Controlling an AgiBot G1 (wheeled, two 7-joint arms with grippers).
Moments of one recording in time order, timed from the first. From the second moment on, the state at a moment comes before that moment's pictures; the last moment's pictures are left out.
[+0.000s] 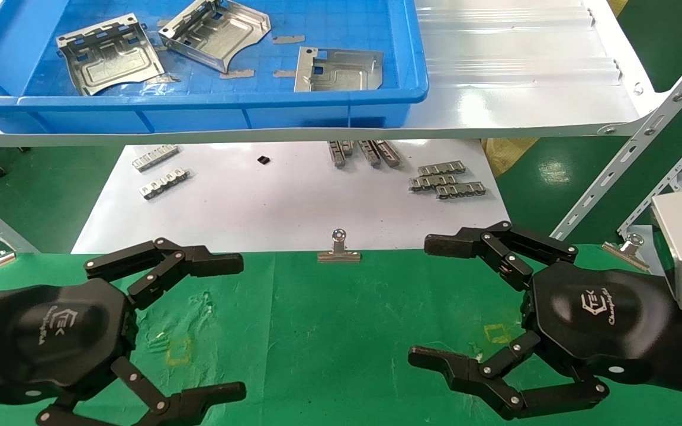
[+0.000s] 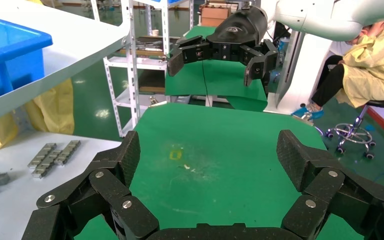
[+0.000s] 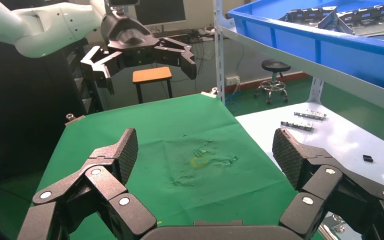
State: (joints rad) left arm -1.08 0.61 0.28 -1.28 0.73 1.50 -0.19; right arm 1.08 -0.56 -0.39 1.23 -0.63 -1.43 0.12
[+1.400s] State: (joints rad) left arm -1.08 0.61 0.28 -1.28 0.73 1.50 -0.19; right arm 1.08 -0.56 -0.39 1.23 -0.63 -1.43 0.12
